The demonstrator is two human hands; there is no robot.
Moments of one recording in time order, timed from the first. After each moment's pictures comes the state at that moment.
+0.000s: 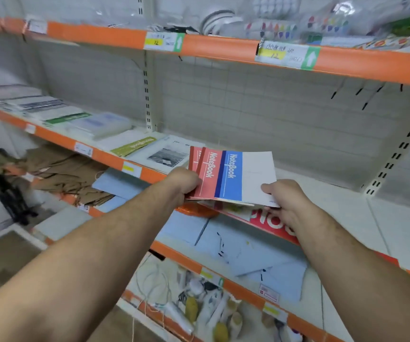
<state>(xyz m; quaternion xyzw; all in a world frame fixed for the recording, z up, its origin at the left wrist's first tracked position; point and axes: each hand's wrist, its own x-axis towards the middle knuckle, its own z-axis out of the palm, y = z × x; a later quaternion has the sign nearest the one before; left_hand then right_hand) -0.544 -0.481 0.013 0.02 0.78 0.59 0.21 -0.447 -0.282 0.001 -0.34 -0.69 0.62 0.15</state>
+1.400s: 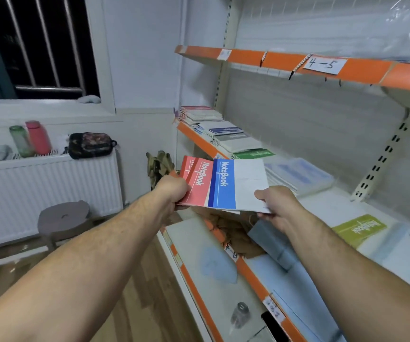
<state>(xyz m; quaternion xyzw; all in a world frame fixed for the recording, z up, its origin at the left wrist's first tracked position) -0.844 -0.987 -0.005 -0.25 0.72 0.65 0.00 -0.873 -0.764 -0.004 -0.12 -0.75 0.64 -0.05</state>
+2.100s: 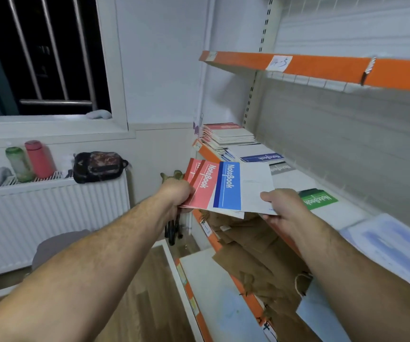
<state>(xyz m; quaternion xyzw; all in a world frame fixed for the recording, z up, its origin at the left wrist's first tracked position) -1.080 -1.114 -0.003 -0.25 0.72 0.65 -0.03 -1.122 -0.891 -0.001 -0.12 -0.73 0.67 -0.08</state>
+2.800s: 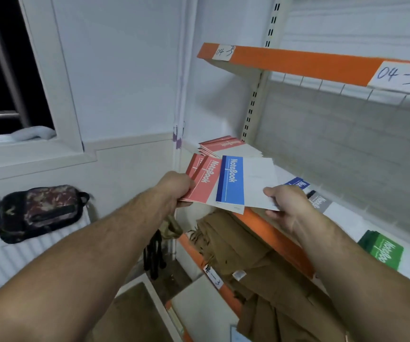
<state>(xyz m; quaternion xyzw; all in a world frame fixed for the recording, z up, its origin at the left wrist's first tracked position) -1.349 -1.263 0.002 -0.16 0.73 0.66 0.05 -1.323 -1.030 0.019 -0.20 -0.72 0.67 0.02</state>
